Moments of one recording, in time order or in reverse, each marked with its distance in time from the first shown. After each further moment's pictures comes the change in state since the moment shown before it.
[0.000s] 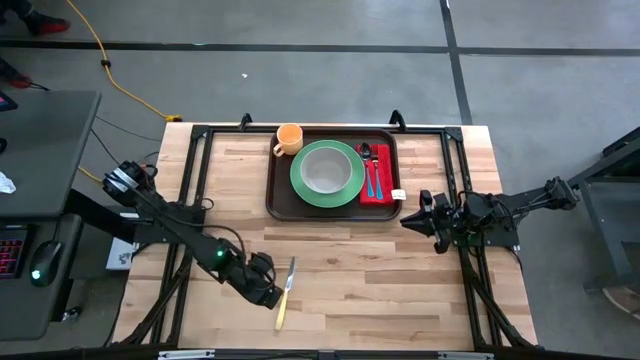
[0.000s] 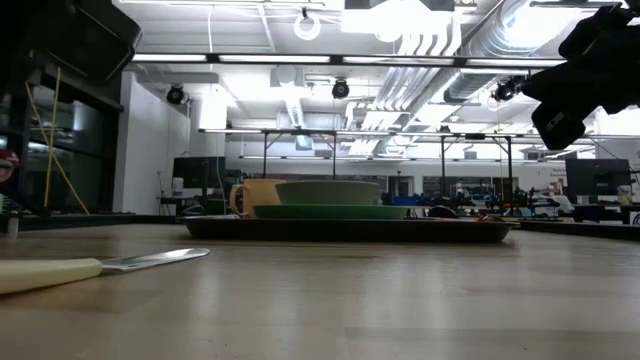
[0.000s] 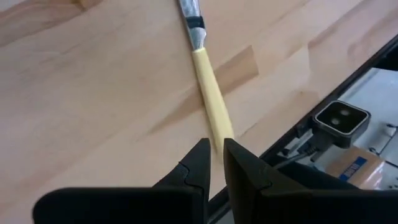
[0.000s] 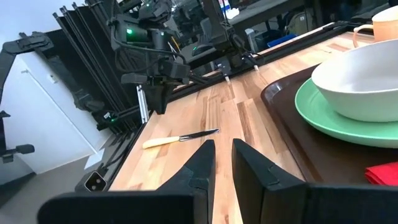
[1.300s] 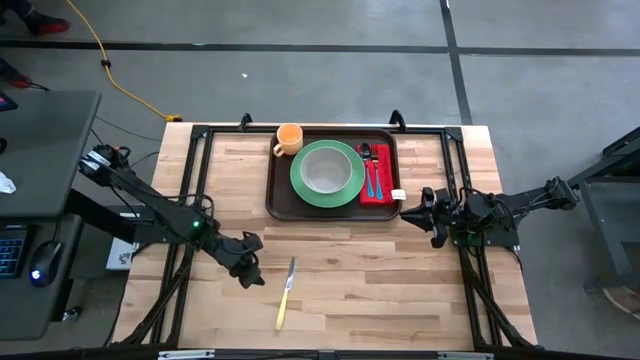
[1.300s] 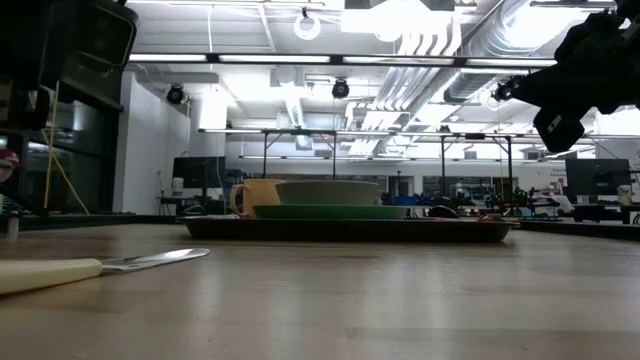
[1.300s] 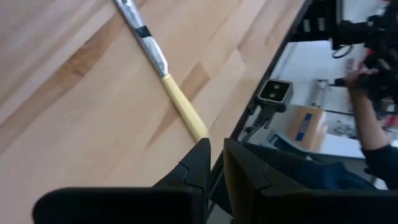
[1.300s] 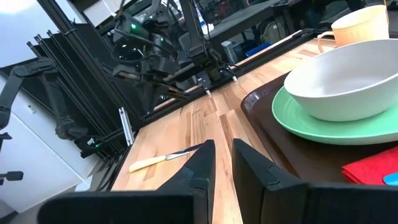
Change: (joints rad) left arm 0.089 -0.375 -0.304 0.217 0.053 0.285; right arm 0.000 -0.001 0.000 0.015 0.110 0.081
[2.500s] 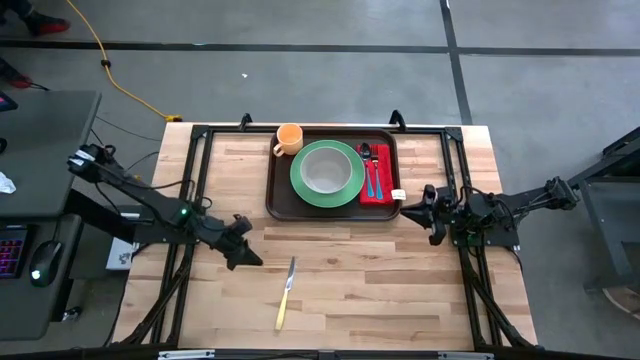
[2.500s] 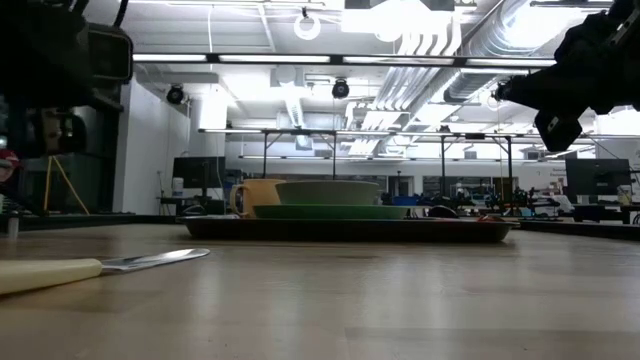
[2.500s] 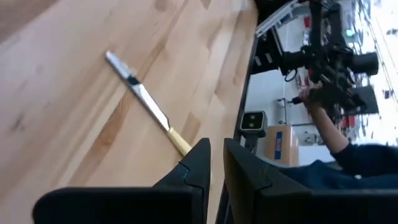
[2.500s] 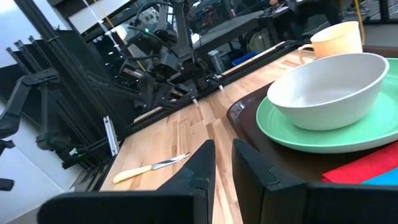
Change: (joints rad) left arm 0.086 -0.279 -0.301 0.266 -0.067 0.210; right arm 0.000 0.000 0.001 0.008 0.067 -0.021
